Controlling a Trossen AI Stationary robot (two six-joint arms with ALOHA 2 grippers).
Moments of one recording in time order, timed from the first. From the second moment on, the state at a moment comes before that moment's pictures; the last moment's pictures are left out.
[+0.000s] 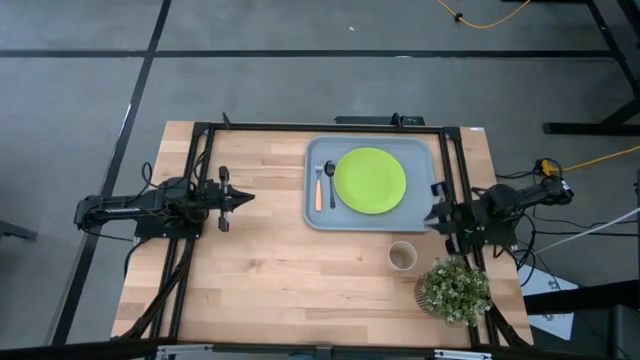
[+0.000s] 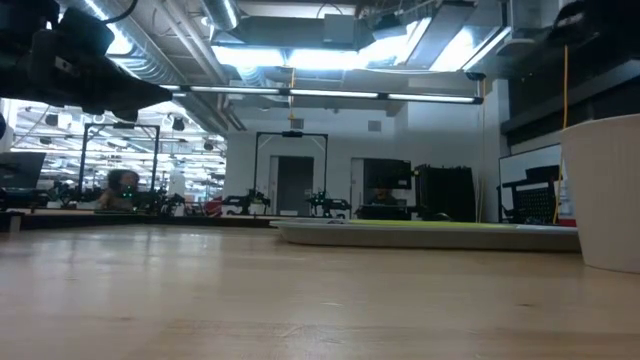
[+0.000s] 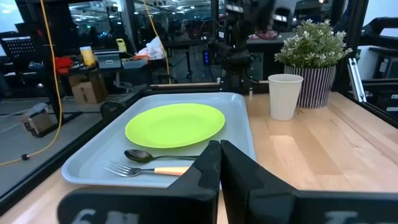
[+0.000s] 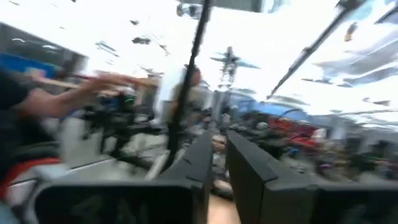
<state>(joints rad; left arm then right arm) 0.10 0.00 0.01 0.01 -0.04 0.06 0.32 0.08 0.04 0.43 -0.04 -0.24</state>
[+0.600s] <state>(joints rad) 0.10 0.00 0.01 0.01 -0.04 0.06 0.32 0.77 0.77 -0.50 0.30 0.05</state>
